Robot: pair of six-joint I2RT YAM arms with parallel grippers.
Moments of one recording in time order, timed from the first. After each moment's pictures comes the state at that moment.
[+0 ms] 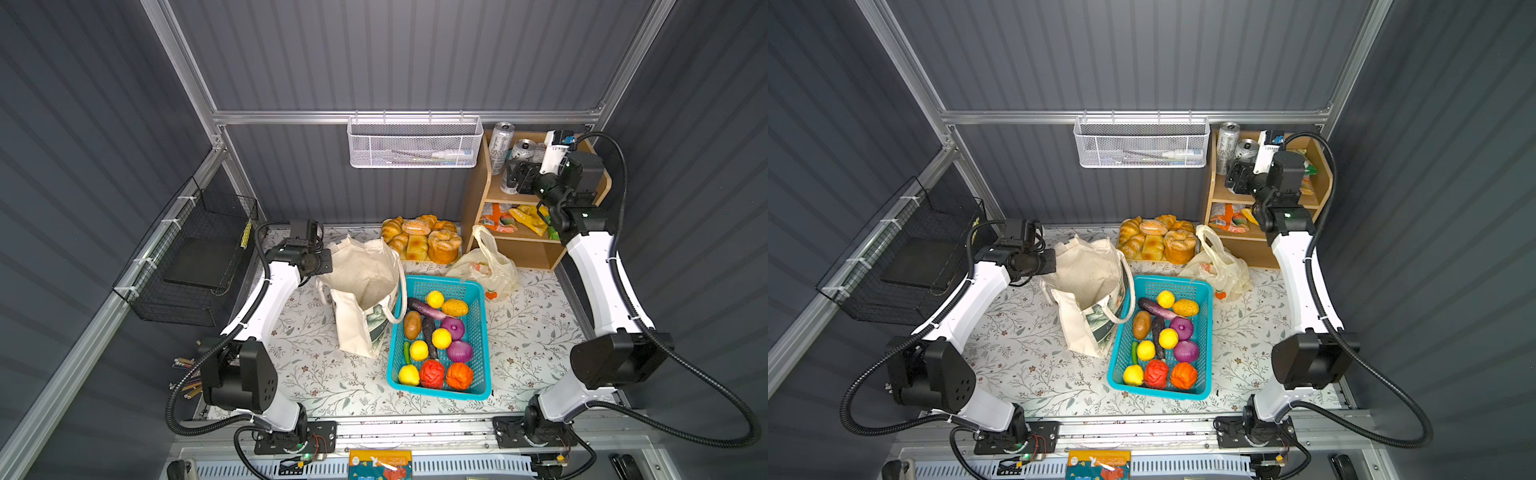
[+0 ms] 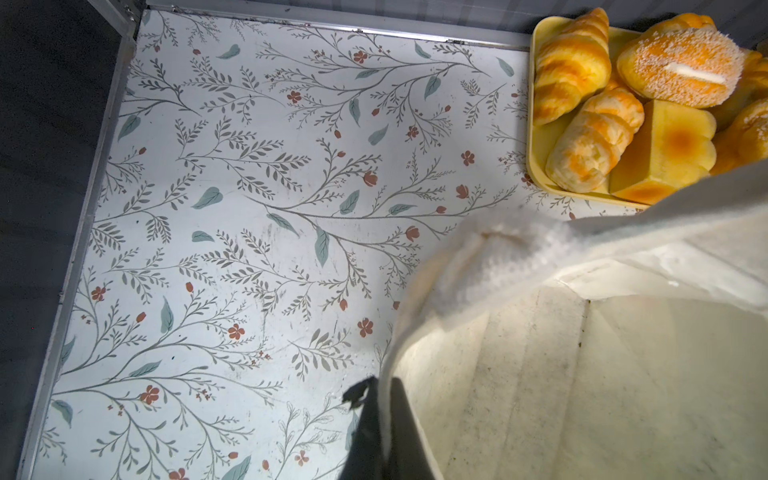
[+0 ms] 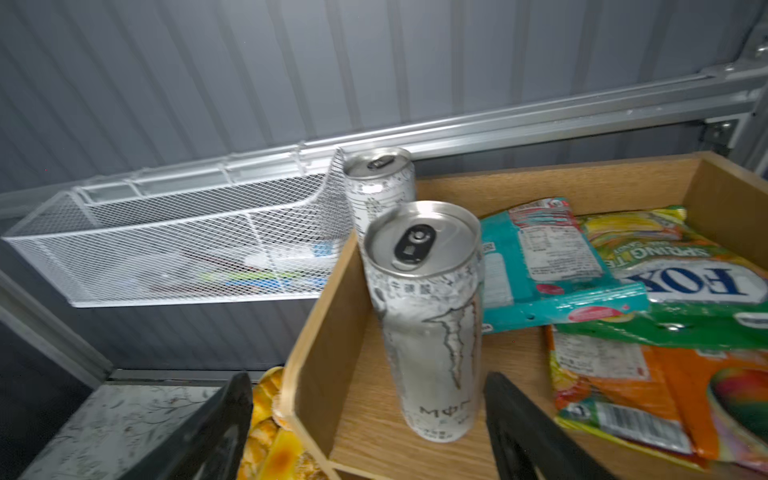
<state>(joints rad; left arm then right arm) -0.17 1.56 1.41 -0.76 -0.05 -0.18 0.01 1.68 1.87 -0.32 -0.11 0.12</state>
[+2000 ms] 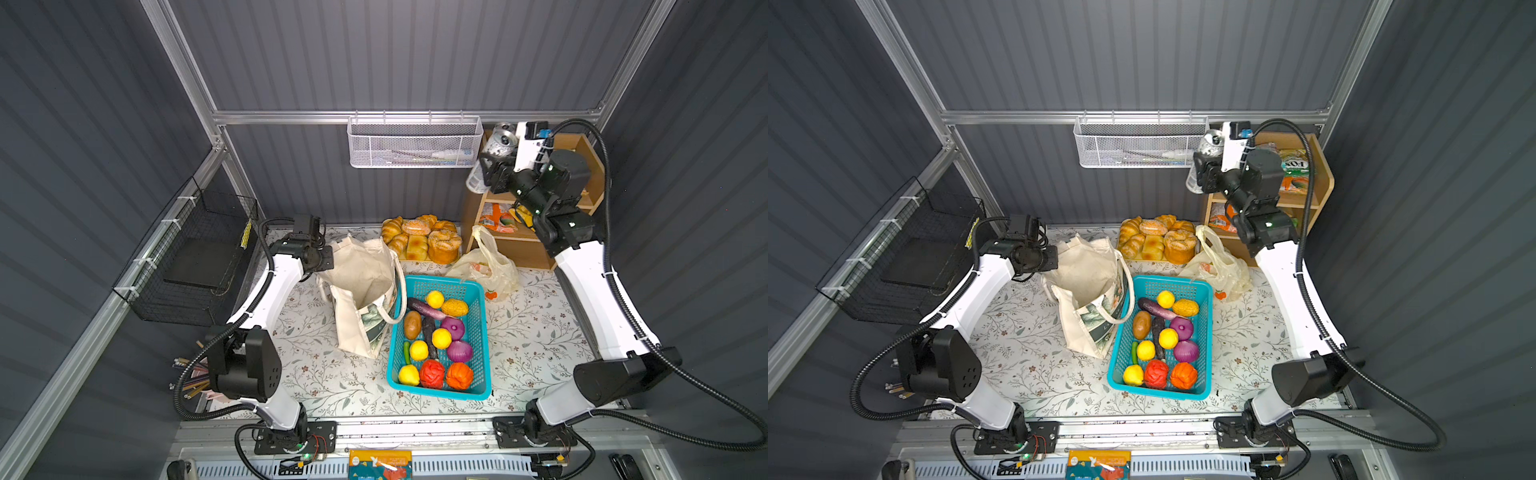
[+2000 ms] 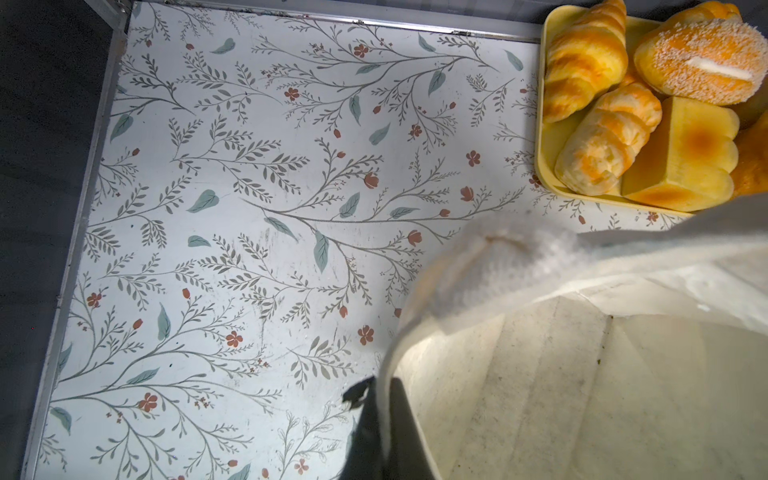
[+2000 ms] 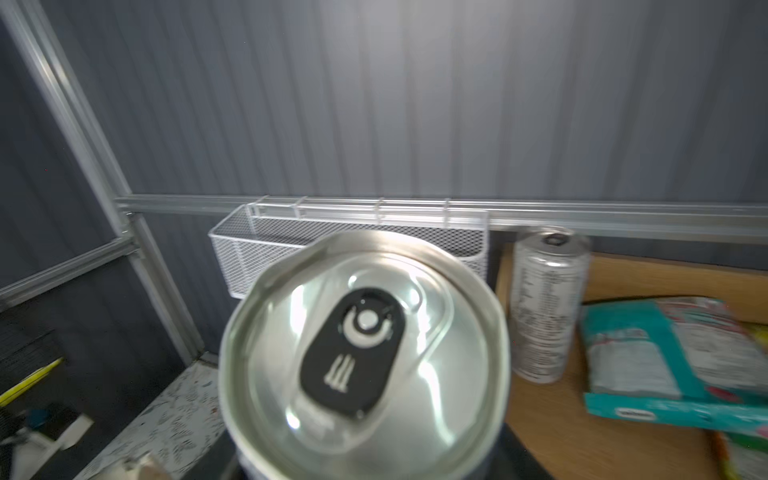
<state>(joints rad) -0.17 1.63 1.48 -0.79 -0.05 -0.18 0.30 1.55 1.85 -0.23 -0.15 0.12</state>
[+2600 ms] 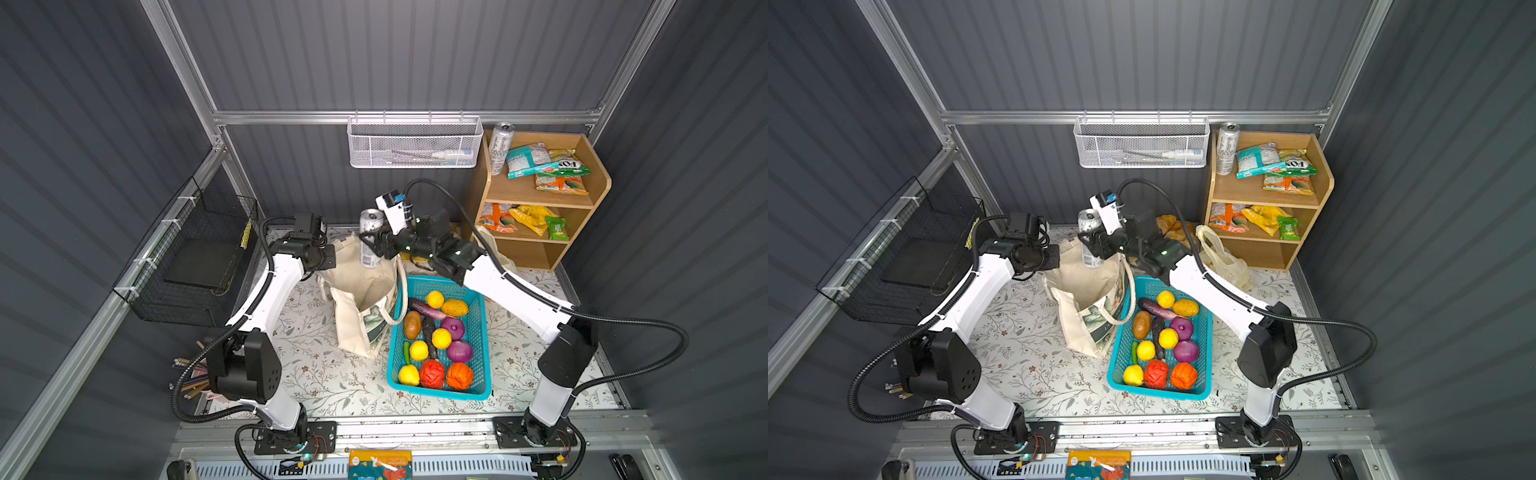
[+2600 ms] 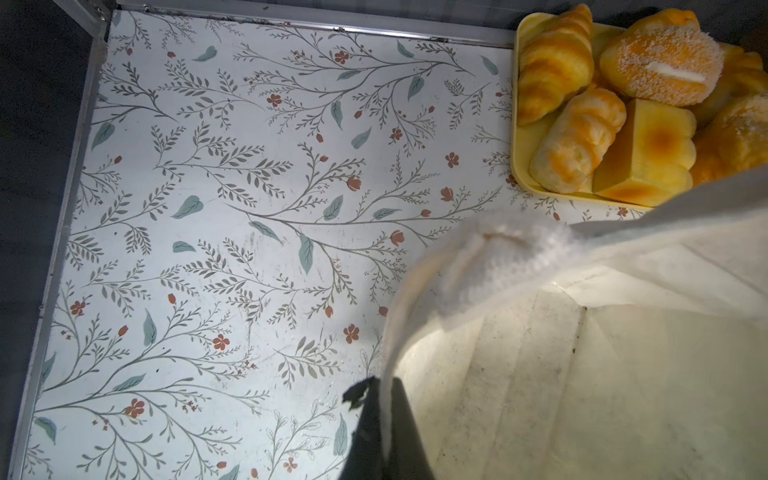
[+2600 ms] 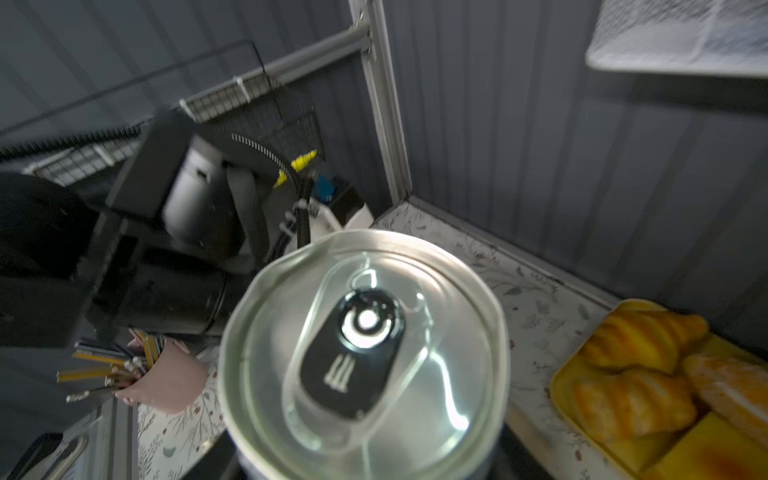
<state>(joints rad) -0.18 1.62 1.50 -0.81 -0.02 -0.18 0.79 1.83 1.74 -0.20 -0.23 0.17</state>
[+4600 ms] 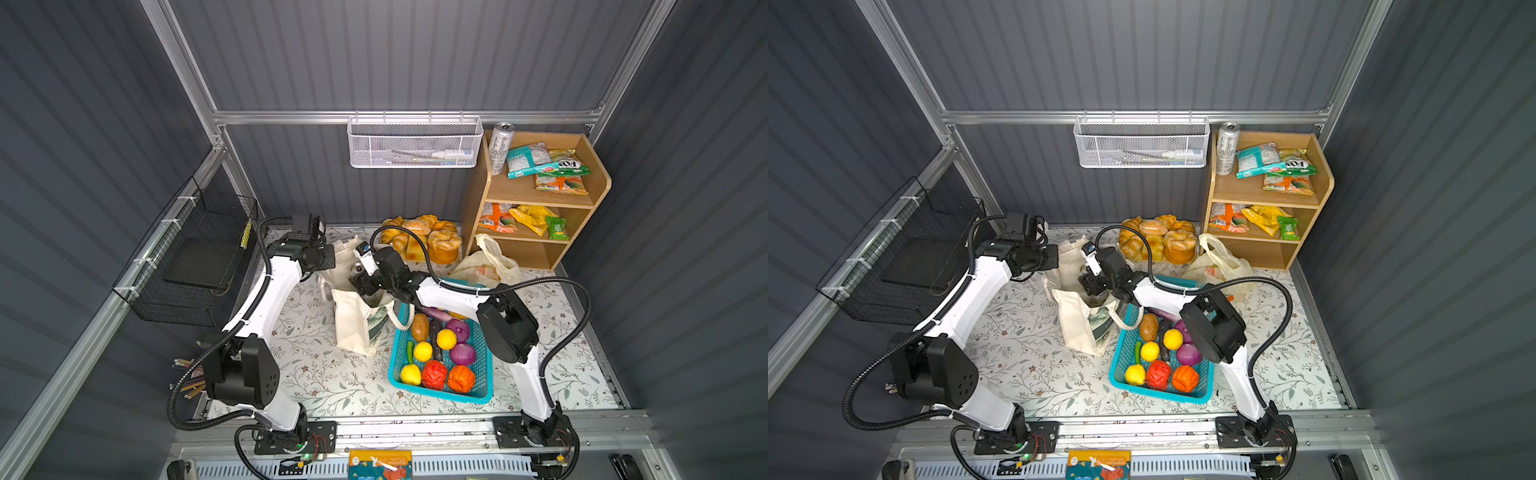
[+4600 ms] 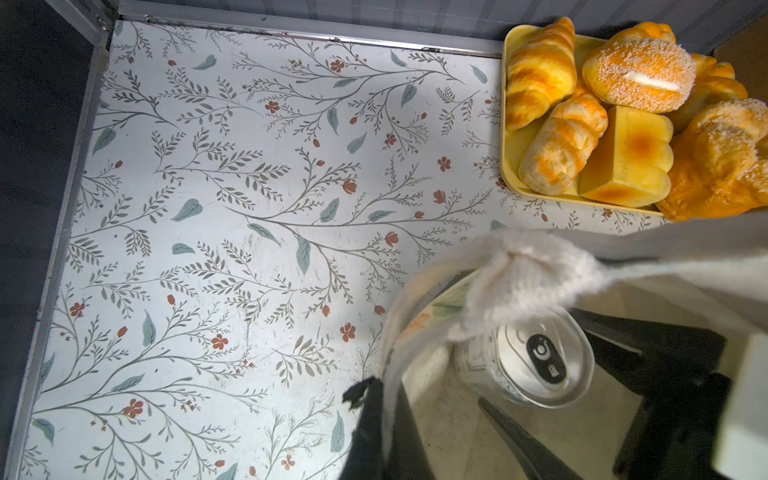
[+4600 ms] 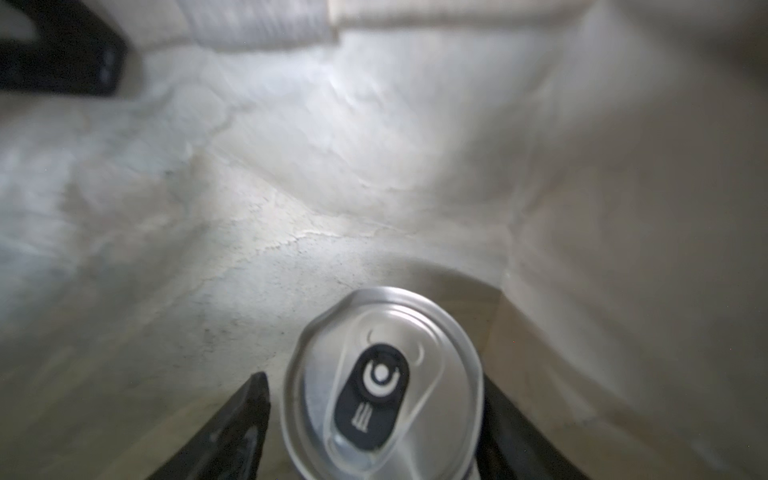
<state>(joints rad) -0.18 1.59 1.48 -0.79 -0.01 -0.18 0.83 2.16 1.67 0.01 -0.08 0.08</state>
